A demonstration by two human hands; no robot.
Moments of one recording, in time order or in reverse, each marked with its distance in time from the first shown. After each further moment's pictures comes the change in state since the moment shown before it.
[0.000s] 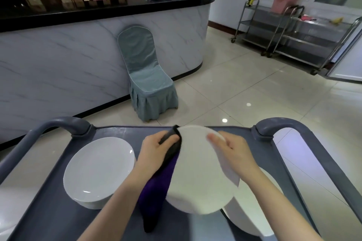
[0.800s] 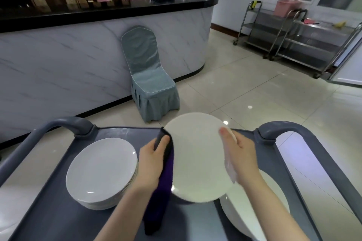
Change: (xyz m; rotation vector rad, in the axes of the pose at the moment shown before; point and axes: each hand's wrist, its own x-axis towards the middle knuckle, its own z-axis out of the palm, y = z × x) left_hand -0.012 -0.008 0.009 -0.303 0.213 -0.269; right_hand 0.002 -0.004 0.016 0.382 0.239 0.256
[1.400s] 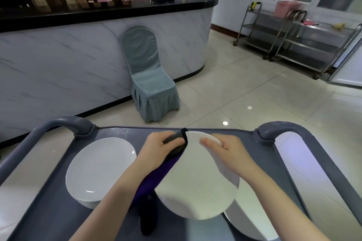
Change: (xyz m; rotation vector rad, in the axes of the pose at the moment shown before) left_hand 0.017 0.028 -0.009 0.418 -0.365 0.324; right_hand 0.010 -0.008 -0.007 -0.518 -0.424 -0.231
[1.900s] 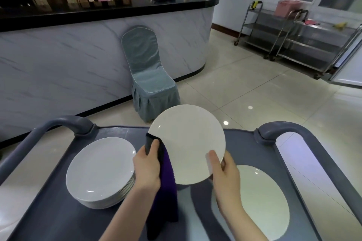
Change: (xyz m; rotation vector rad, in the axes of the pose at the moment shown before) left_hand -0.024 -0.018 0.026 -0.704 0.546 -0.586; right_hand -0.046 0.014 0.069 0.574 0.454 0.273
